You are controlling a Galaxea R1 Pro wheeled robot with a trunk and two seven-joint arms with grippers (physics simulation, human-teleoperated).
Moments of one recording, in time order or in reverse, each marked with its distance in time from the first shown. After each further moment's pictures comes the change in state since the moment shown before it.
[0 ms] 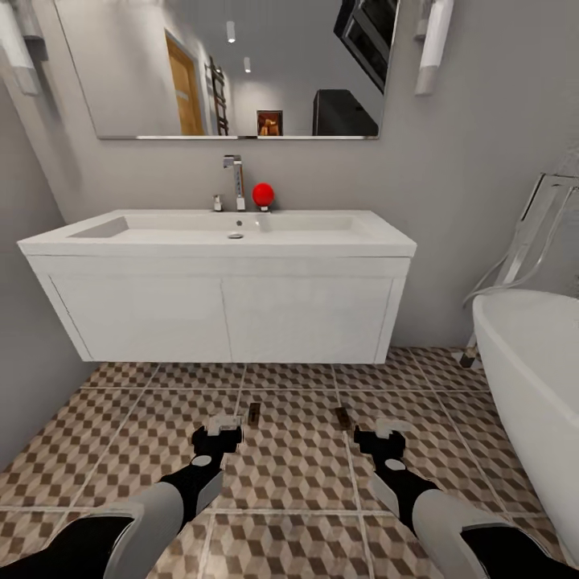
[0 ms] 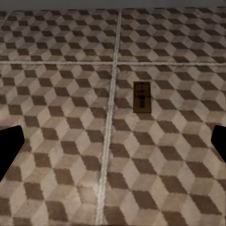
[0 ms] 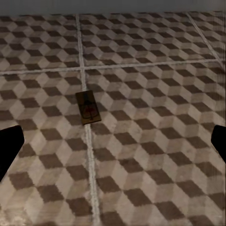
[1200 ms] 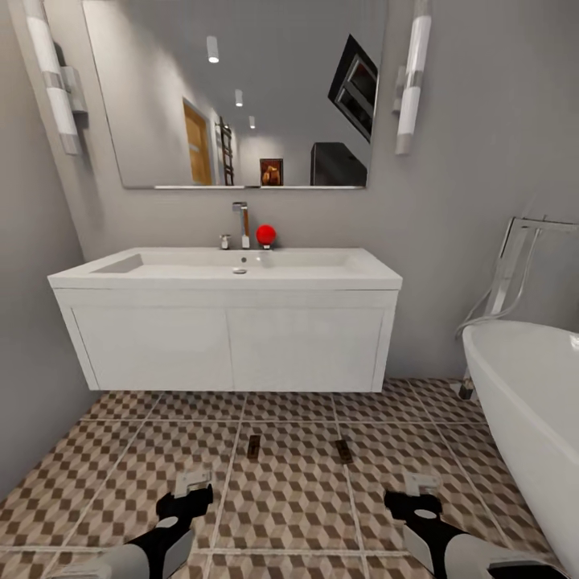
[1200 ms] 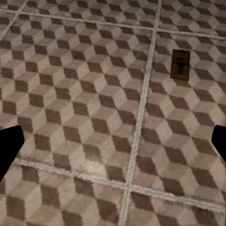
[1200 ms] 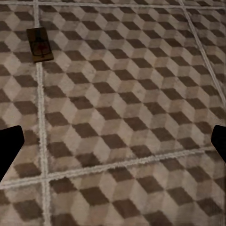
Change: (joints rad) left arm 0.176 0.088 0.001 0.015 0.153 0.005 -0.035; right arm 0.105 -0.085 0.000 0.100 -0.002 0.132 0.001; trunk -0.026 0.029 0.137
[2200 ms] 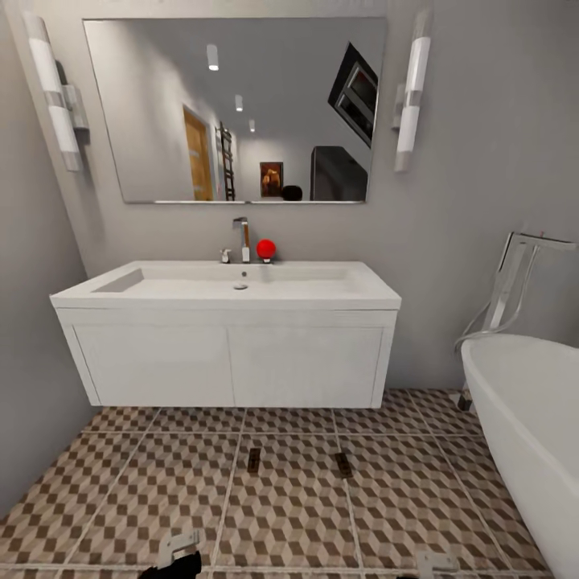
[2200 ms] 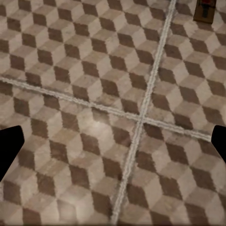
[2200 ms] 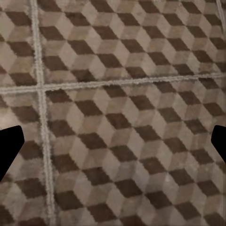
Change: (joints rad) left arm 0.165 0.003 0.000 0.001 0.095 0.007 0.002; right arm 0.202 0.013 0.000 0.000 -0.001 0.007 -0.003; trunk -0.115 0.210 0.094
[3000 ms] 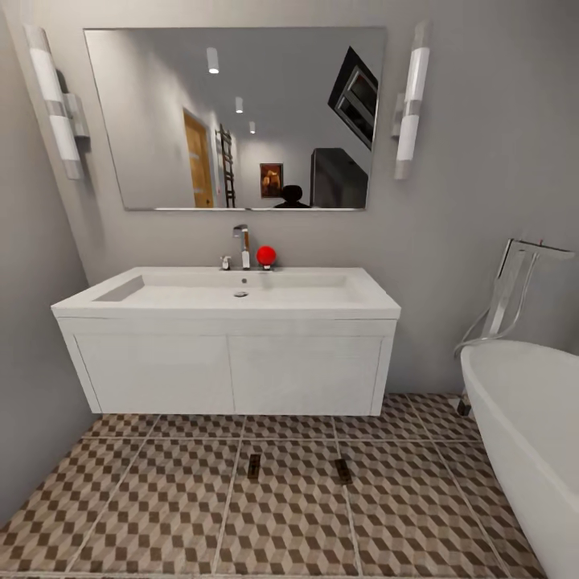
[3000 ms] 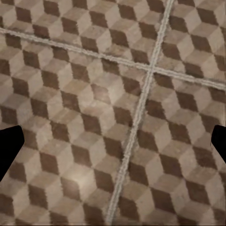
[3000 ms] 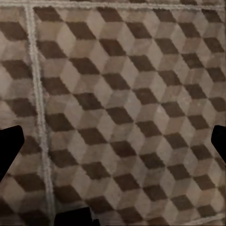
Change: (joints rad) left arm 0.115 -0.008 0.000 0.000 0.002 0.009 0.002; right arm 0.146 0.000 0.000 0.000 0.002 0.024 0.000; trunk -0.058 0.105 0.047
